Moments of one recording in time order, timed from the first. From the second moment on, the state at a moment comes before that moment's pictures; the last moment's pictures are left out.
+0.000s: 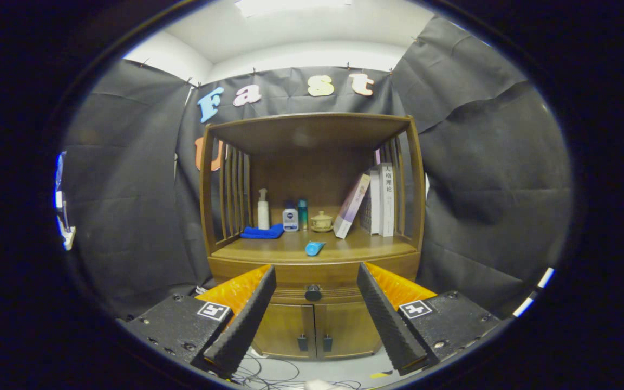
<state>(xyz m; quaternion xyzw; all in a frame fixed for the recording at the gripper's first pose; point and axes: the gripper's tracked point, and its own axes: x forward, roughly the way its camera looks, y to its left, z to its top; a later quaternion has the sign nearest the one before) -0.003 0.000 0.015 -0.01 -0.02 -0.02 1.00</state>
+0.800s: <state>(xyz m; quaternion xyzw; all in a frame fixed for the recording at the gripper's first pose) -0.003 -0.001 0.016 -0.01 -0.02 -0.01 1.00</state>
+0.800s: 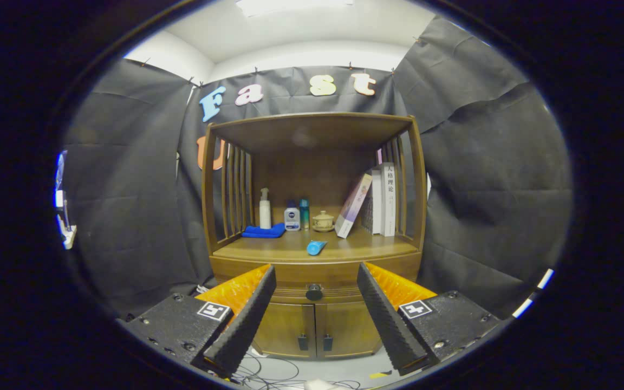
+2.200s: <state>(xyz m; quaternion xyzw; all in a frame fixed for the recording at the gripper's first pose) -0.007 0.008 0.024 -0.01 -0.03 0.00 1.00</state>
